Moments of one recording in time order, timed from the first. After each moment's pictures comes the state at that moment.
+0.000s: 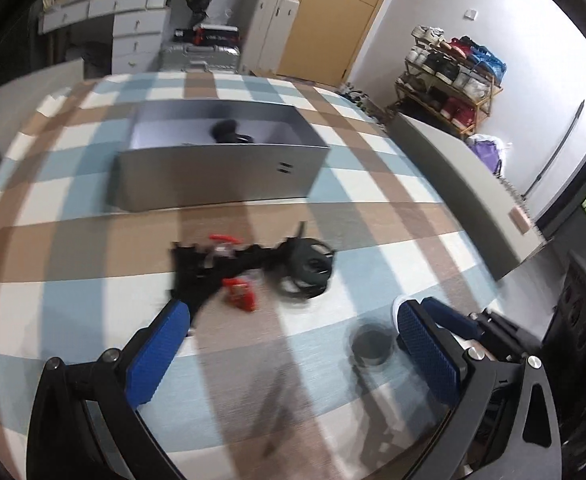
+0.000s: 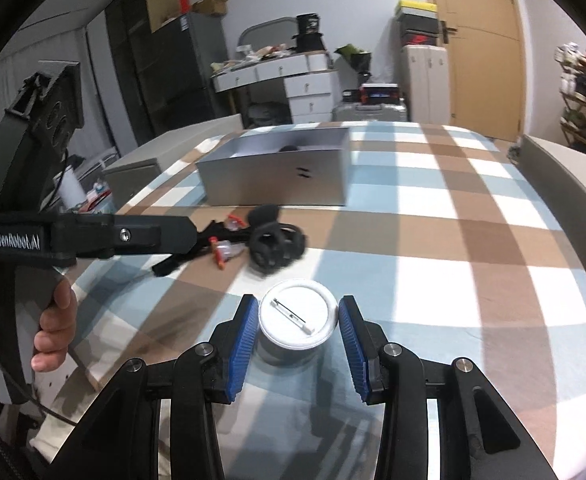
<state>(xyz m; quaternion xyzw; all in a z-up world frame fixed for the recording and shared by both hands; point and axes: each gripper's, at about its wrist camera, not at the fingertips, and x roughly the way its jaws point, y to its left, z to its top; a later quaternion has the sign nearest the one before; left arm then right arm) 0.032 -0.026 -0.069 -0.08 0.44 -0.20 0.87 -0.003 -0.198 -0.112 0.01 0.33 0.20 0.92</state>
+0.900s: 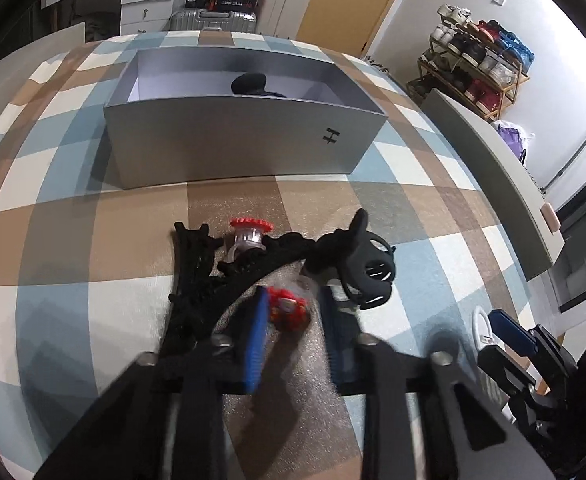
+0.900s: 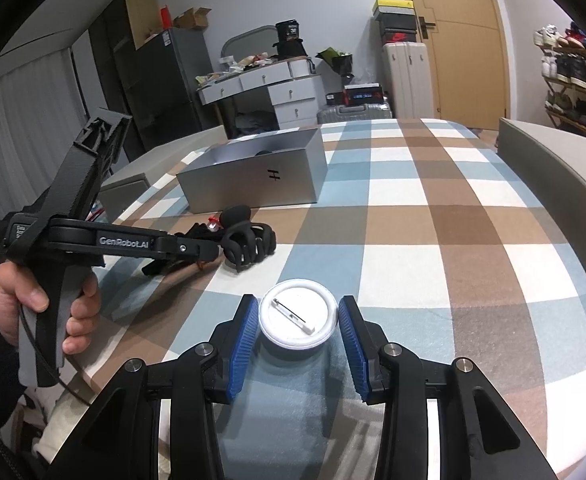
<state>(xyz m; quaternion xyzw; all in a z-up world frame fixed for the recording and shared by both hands) 0.062 -0.013 -0.101 -0.07 0.49 -0.18 0.85 -0.009 -0.217 -0.115 0.04 0.32 0.19 0.93</state>
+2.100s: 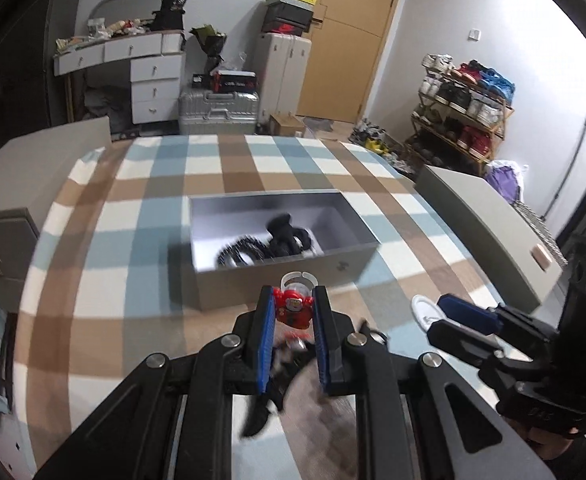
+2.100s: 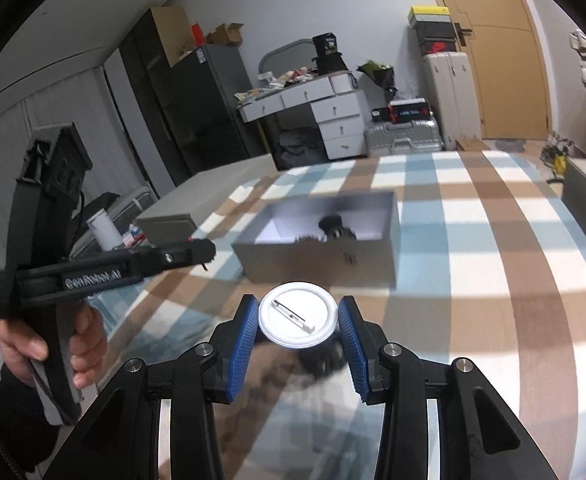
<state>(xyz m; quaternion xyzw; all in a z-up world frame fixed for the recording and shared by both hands) 0.080 0.013 -0.033 -0.04 0.37 -0.16 0.91 0.063 -0.166 -0.059 0.07 0.29 0.28 0.91</state>
